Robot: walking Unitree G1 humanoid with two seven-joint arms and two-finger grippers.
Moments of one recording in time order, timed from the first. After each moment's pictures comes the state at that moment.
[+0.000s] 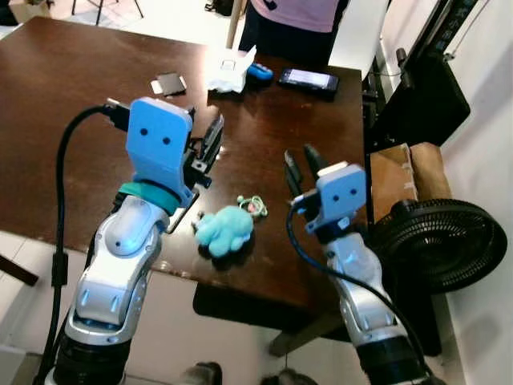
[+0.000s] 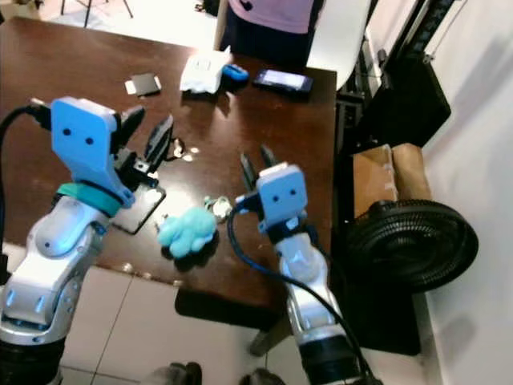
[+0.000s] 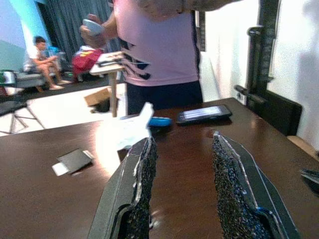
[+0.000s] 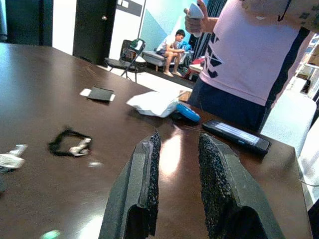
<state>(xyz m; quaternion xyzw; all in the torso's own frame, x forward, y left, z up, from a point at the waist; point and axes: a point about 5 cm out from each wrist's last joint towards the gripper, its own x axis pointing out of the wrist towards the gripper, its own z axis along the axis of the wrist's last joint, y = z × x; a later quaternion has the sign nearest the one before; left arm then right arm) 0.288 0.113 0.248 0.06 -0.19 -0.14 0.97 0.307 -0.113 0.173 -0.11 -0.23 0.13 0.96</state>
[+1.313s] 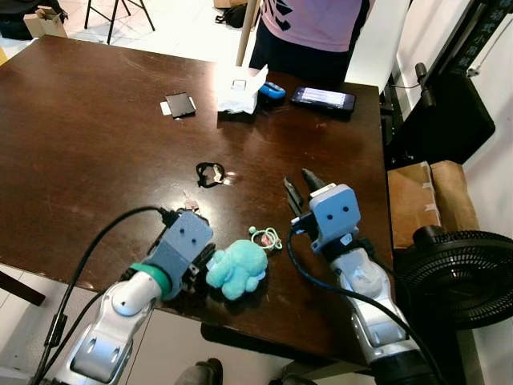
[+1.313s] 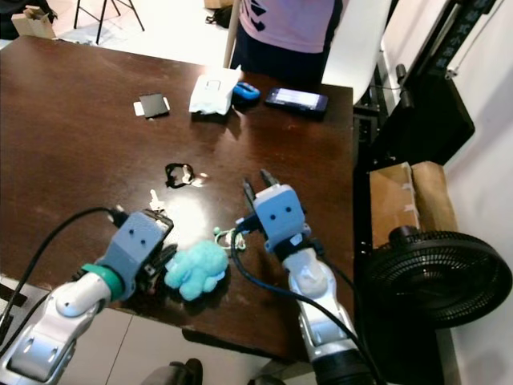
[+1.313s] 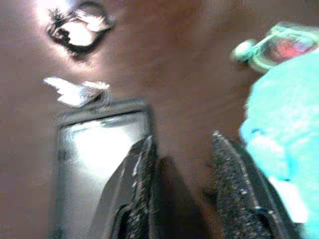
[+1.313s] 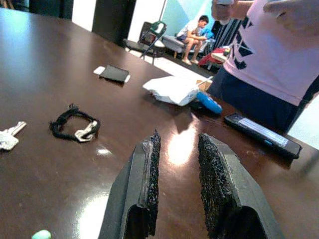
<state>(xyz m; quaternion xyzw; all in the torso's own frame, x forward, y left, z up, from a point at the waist) 0.266 0.129 0.118 0.12 0.10 -0.24 0.96 0.301 -0.119 0.154 -0.15 -0.18 0.16 0.96</state>
